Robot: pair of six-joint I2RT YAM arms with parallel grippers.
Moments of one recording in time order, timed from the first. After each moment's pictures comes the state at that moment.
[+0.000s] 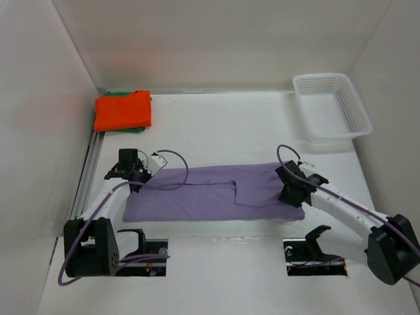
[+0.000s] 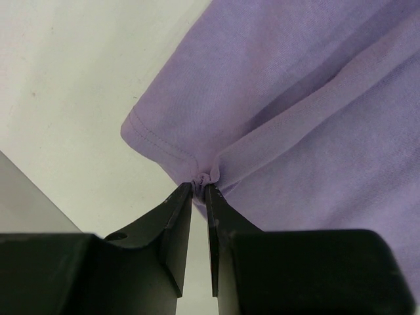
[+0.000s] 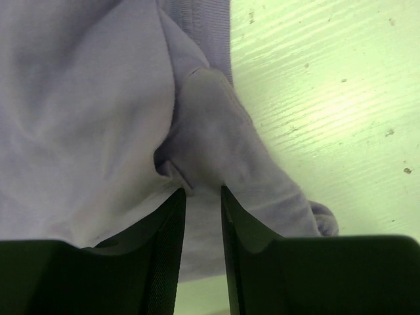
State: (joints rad) left arm 0.02 1.16 0.58 -0.44 0.03 0.84; right arm 0.52 1.09 0.57 -0.73 0.35 0.92
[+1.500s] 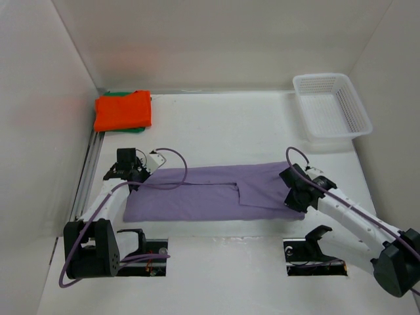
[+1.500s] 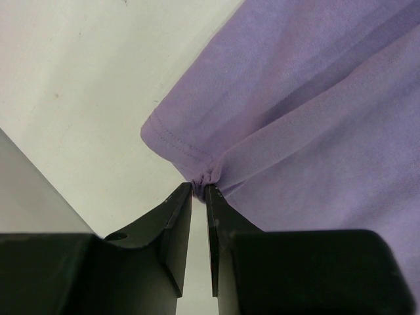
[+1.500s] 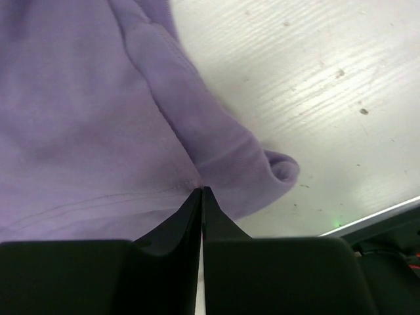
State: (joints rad) left arm 0.03 1.15 0.58 -0.41 0.03 0.85; right arm 0.54 0.98 0.60 -0.94 0.35 1.04
